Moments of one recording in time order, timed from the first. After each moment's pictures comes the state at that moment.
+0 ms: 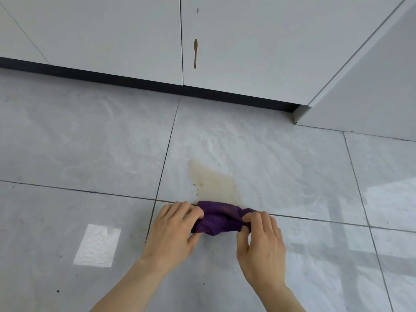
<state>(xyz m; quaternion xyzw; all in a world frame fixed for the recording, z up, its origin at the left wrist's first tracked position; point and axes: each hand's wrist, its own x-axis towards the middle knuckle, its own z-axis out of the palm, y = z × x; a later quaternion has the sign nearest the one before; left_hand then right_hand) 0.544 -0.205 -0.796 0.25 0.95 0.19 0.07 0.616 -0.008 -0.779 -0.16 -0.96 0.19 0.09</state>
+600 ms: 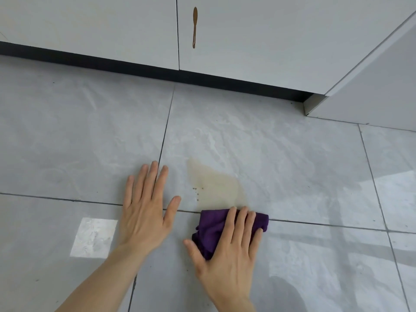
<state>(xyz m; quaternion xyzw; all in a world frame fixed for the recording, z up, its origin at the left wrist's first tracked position) 0.479 -0.236 -0.846 0.12 0.98 0.12 0.05 0.593 -0.079 -0.833 -0.21 -0.97 0.14 -0.05</state>
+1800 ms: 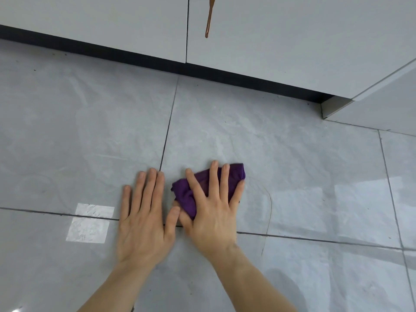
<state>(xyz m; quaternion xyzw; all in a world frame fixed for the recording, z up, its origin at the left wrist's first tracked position) 0.466 -0.233 -0.861 0.09 0.99 0.11 0.07 0.472 -0.082 -0.844 -0.05 -0.99 0.14 -0.07</state>
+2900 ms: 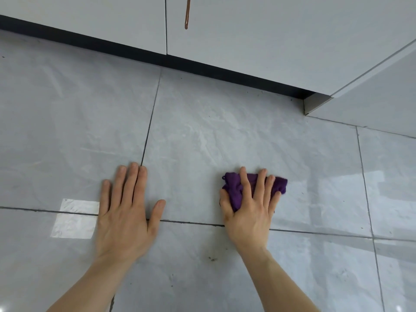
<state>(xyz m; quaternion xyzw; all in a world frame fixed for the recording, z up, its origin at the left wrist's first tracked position) 0.468 -0.231 -0.863 0.08 0.99 0.08 0.06 0.507 0.014 -0.859 -0.24 -0.96 0.13 0.02</state>
